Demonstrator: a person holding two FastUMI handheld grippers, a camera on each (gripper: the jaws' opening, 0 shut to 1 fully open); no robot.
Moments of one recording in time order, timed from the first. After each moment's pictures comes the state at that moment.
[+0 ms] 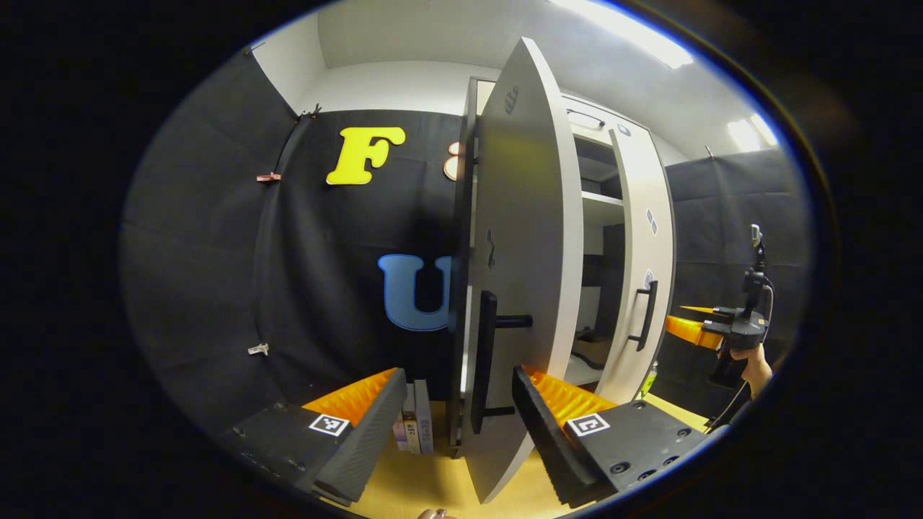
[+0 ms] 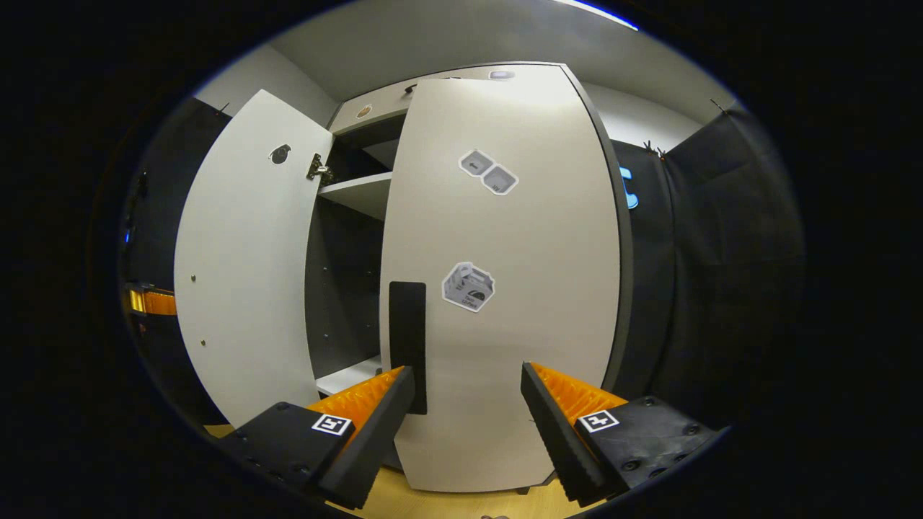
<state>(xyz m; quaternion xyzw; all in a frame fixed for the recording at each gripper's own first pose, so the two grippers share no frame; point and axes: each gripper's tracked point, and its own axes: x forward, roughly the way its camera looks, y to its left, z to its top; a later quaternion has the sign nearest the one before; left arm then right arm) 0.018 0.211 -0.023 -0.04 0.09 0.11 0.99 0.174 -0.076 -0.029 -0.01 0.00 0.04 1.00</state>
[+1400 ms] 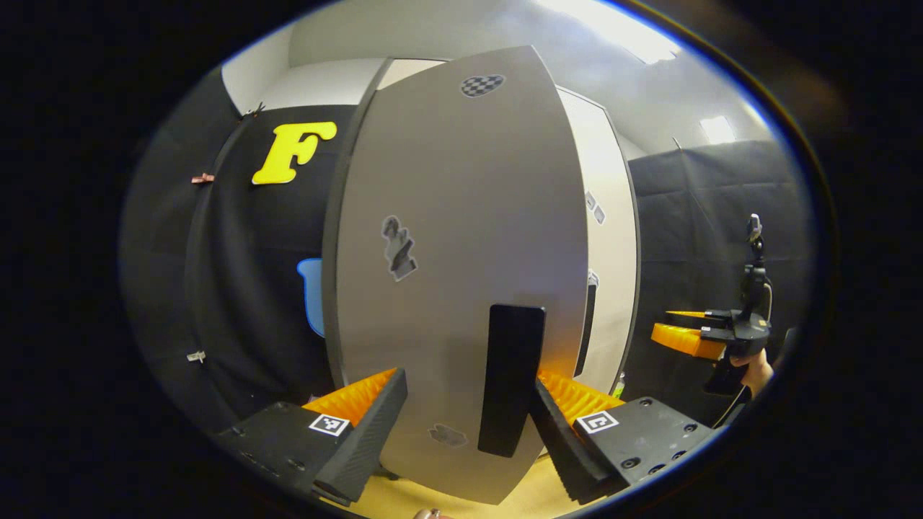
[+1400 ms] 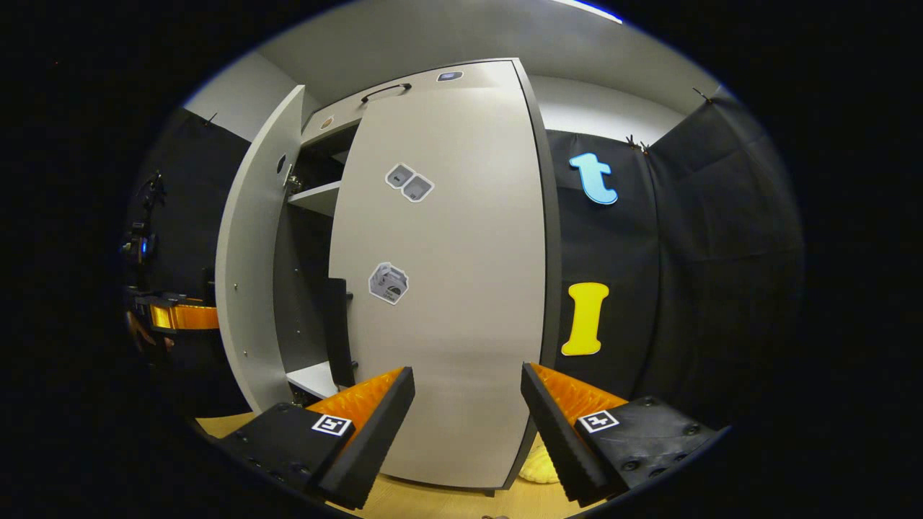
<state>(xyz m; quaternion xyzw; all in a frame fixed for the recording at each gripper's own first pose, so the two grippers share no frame) 0.157 0.096 -0.037 -0.02 0.08 0.04 1.00 0.181 -0.159 -0.034 0.00 0.00 0.04 1.00</state>
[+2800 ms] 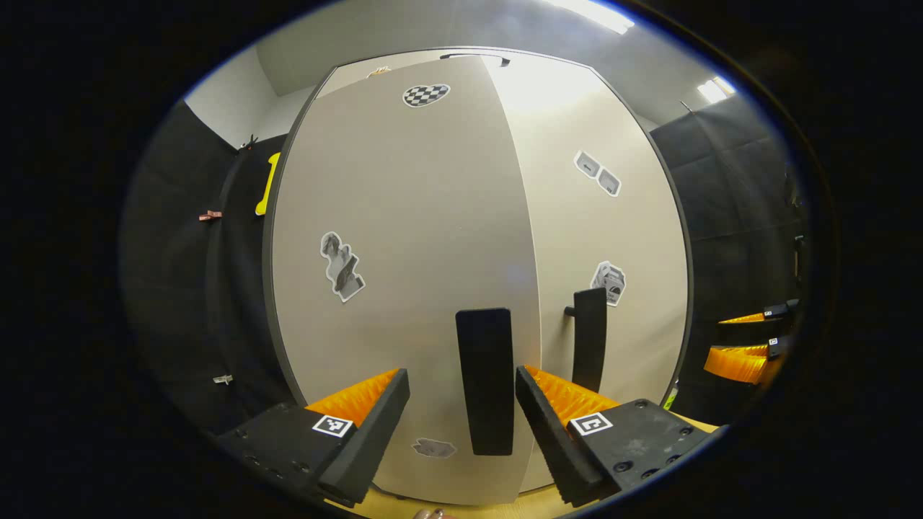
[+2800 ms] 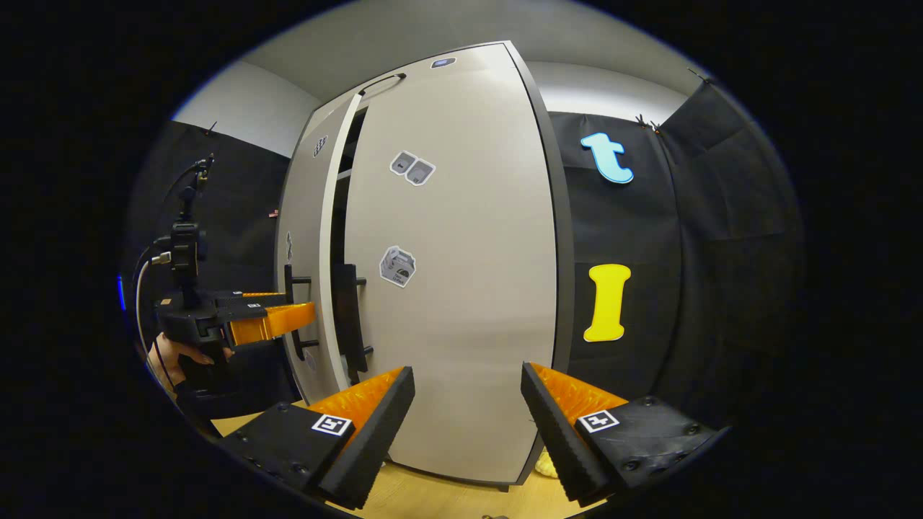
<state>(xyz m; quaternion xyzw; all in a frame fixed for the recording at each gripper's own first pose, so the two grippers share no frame) 0.236 0.057 -0.039 0.03 0.06 0.12 0.99 0.184 -0.146 -0.049 0.03 0.03 0.09 1.00</state>
